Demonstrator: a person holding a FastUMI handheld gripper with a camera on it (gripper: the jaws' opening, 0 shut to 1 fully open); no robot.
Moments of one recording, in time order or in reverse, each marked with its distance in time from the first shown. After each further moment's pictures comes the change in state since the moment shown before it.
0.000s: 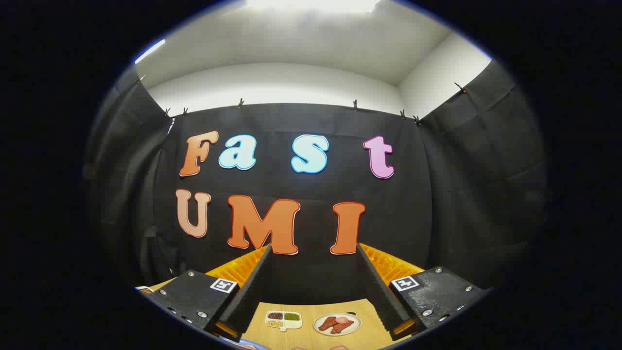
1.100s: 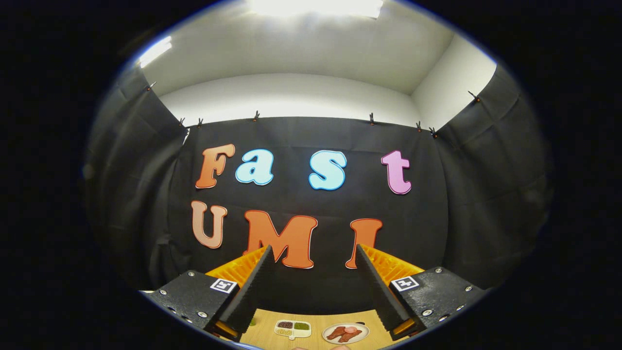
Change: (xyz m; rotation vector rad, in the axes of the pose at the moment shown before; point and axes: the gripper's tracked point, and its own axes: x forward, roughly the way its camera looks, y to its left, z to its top) arm 0.006 0.020 0.040 -0.015 -0.078 0.067
